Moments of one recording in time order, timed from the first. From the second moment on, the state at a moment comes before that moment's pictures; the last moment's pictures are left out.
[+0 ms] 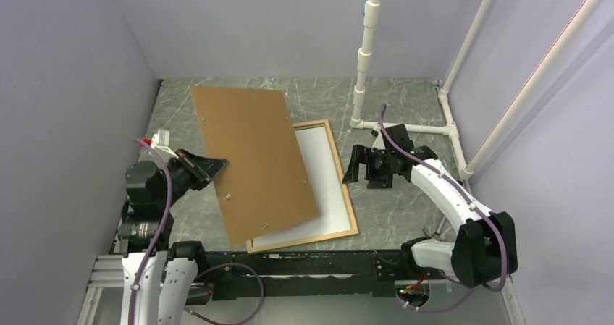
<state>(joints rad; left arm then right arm) 0.05 0.46 0.78 -0.54 0.51 -0.81 0.31 1.23 0.89 -0.70 -0.35 0.42</state>
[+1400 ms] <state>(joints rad) 0.05 0.62 0.55 -0.33 0.66 -0.89 0.35 1.31 0.59 -0.41 -0.68 0.60</state>
